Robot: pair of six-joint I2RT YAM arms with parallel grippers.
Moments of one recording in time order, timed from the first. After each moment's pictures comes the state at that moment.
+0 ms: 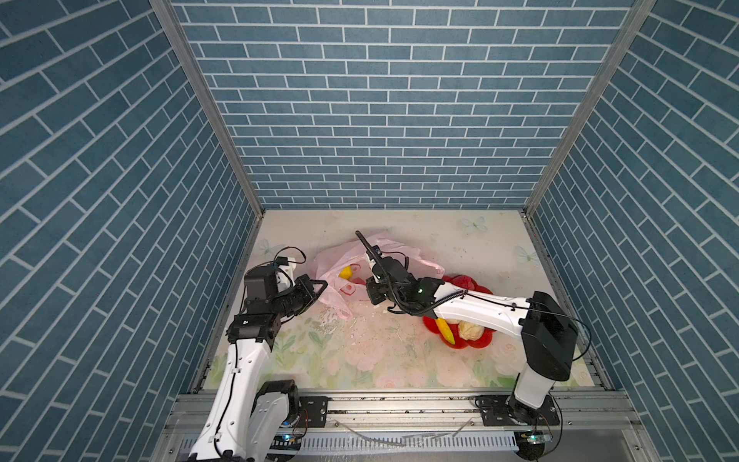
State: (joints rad) left arm 0.05 0.83 0.67 -0.44 0.69 -0.77; right arm 1.07 1.79 1.32 -0.18 0.23 0.36
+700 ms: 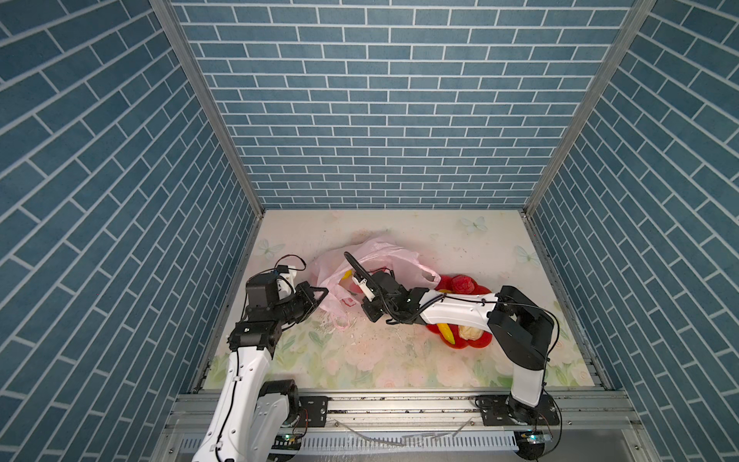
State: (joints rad) left arm 0.05 0.78 0.60 -0.44 0.69 -0.83; right arm 1.08 1.90 1.22 -0.10 0.06 0.12
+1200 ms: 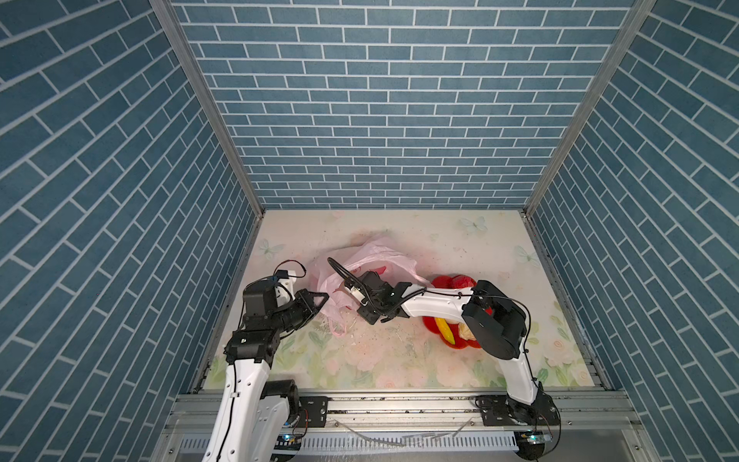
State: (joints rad) left arm 0.05 0.66 0.59 -0.56 0.71 -0.77; right arm 1.08 2.10 1.44 -0.33 0.07 -0.01
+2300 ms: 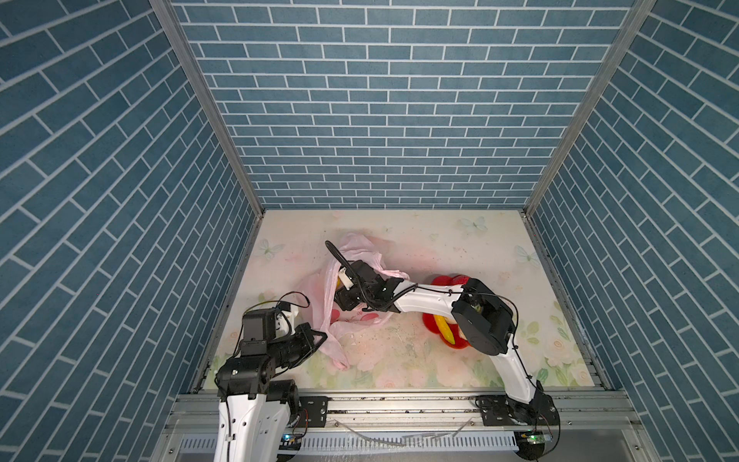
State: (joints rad) left arm 0.05 0.45 0.58 -1.06 0.68 -0.64; right arm 1.07 2.20 1.56 -0.03 -0.06 0.29
